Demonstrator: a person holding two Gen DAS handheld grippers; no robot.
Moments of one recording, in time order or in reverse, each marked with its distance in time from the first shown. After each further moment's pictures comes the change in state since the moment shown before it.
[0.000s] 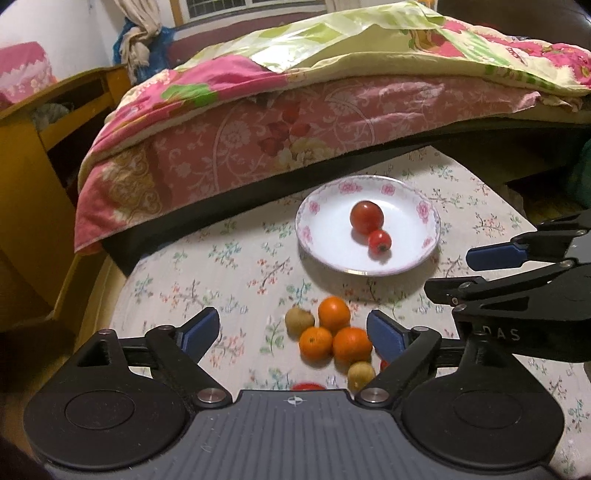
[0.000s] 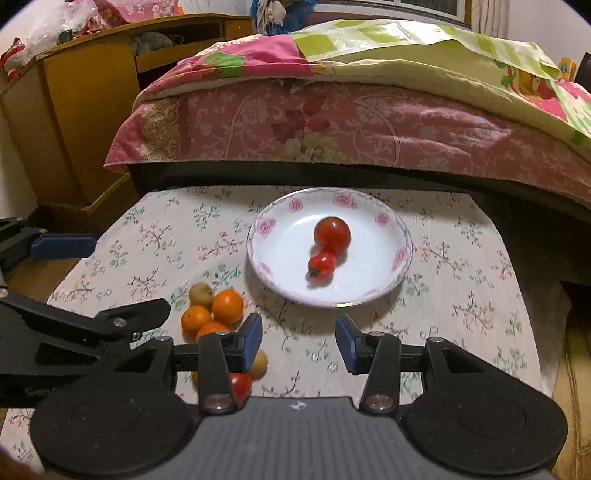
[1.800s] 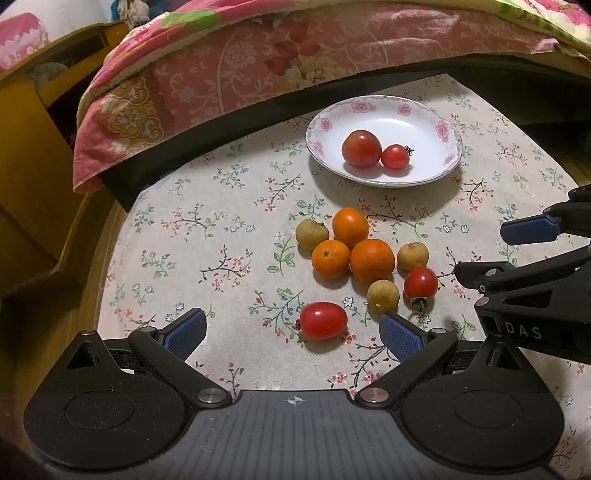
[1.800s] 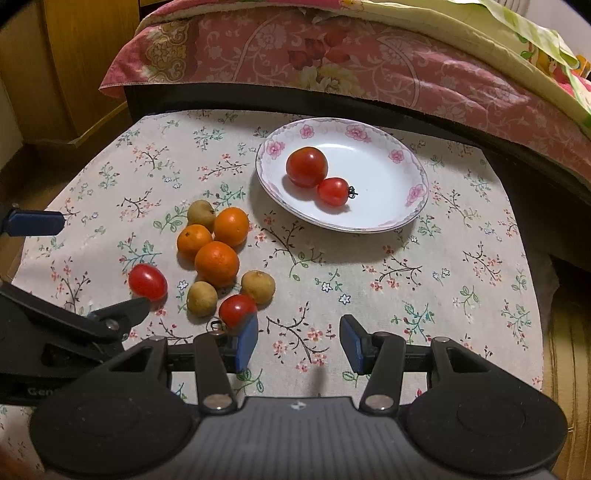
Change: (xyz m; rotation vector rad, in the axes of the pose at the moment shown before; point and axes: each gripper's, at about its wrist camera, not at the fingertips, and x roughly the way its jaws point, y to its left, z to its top) left arm 0.026 0.000 -0.035 0.019 0.182 0.039; right arm 0.023 0.024 -0.026 -0.083 0.168 -0.065
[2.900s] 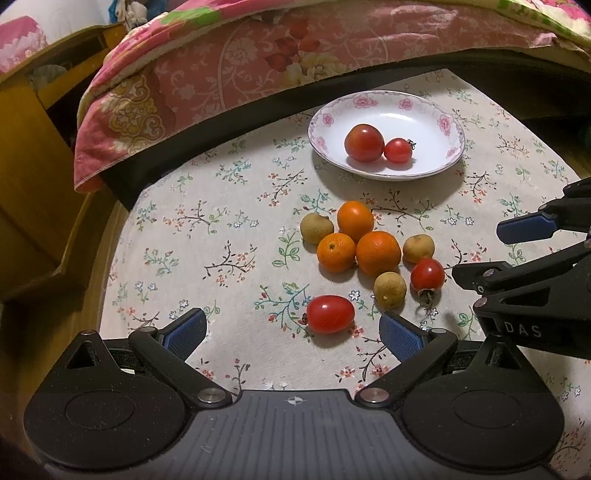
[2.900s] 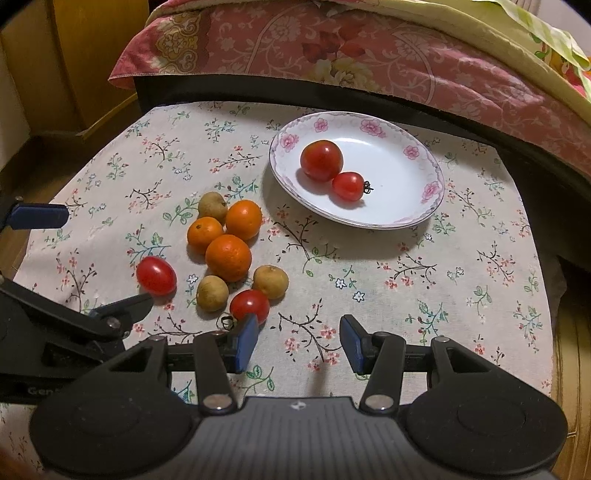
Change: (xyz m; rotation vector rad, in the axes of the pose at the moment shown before) left arm 0.002 0.003 -0.005 0.018 0.002 0.007; right arm 0.006 0.005 -0.001 -0.022 0.014 0.025
